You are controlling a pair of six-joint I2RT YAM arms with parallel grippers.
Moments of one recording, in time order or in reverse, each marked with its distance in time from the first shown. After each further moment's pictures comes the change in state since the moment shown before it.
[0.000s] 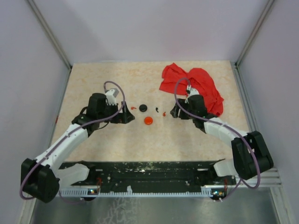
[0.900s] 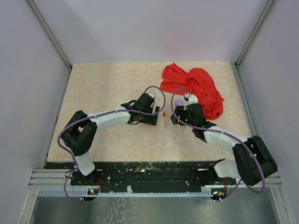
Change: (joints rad) left arm -0.395 0.673 0.343 0.024 -0.425 -0.063; right arm 0.109 -0.077 -0.155 0.149 0.119 -0.087
